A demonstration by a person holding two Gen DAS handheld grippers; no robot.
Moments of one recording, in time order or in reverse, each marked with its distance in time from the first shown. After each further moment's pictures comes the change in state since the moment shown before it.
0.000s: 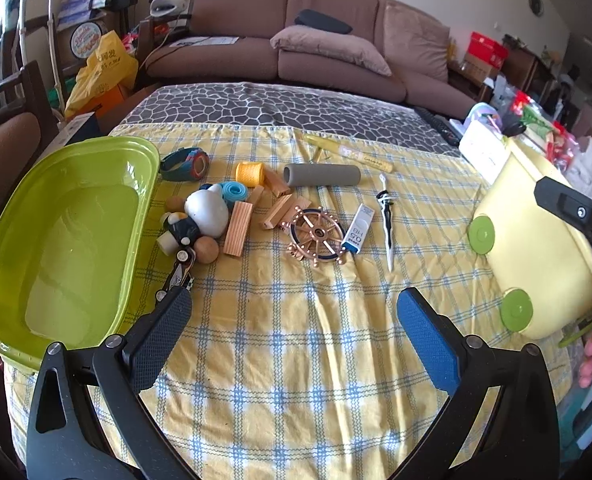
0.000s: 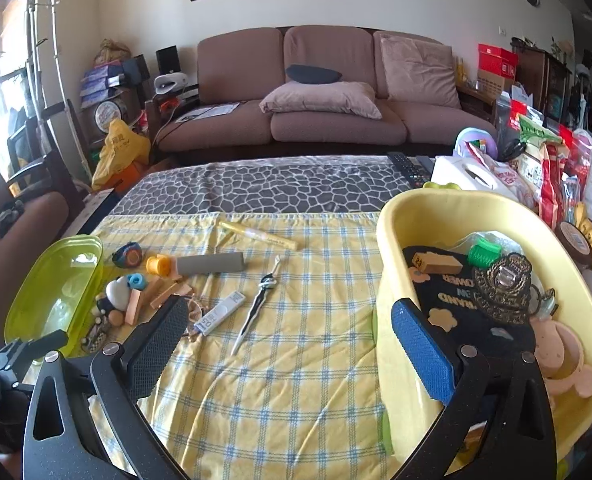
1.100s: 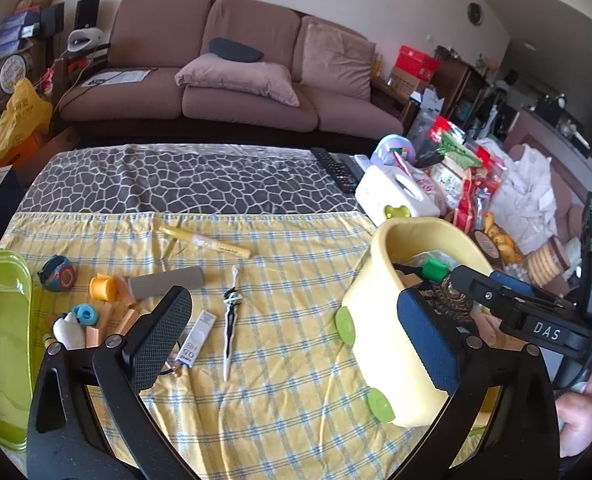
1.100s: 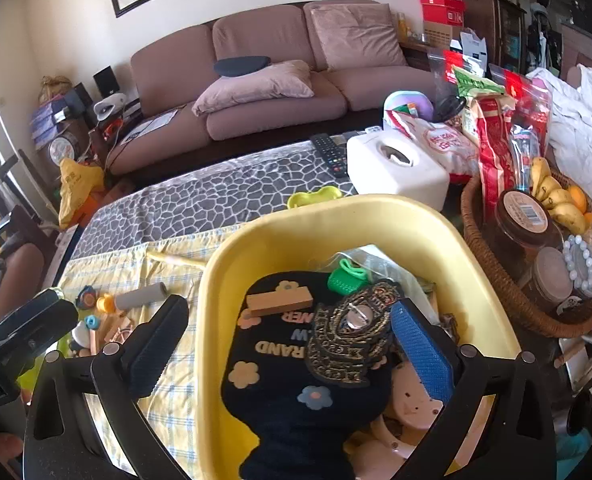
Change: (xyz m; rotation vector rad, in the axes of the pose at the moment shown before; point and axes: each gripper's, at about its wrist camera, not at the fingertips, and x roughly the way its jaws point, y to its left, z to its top) left arm -0.017 -0.125 0.110 0.067 -0.048 -0.245; right arm -0.012 -0.133 0.055 0.190 0.088 -0.060
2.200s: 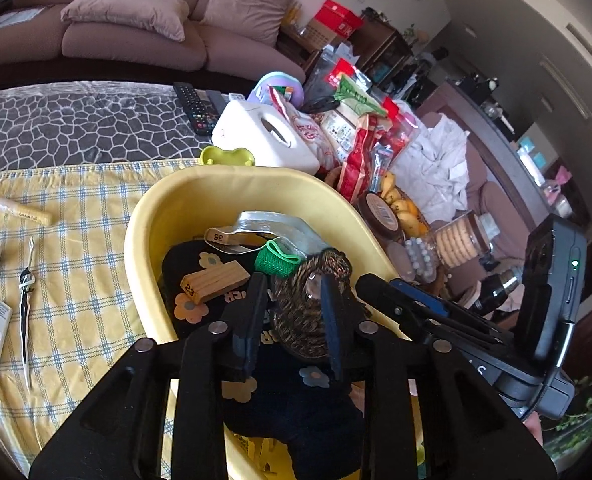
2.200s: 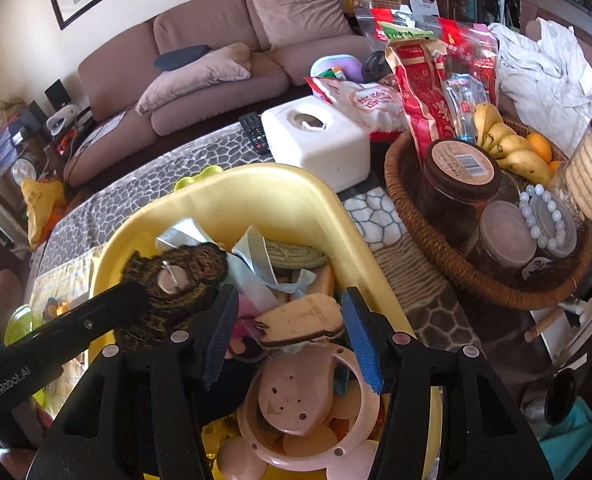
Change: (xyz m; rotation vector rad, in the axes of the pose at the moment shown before) left arm 0.099 -0.120 0.002 -0.019 0.196 -0.408; right arm -0.002 -0.095 -0.011 0.143 0.054 -0.096
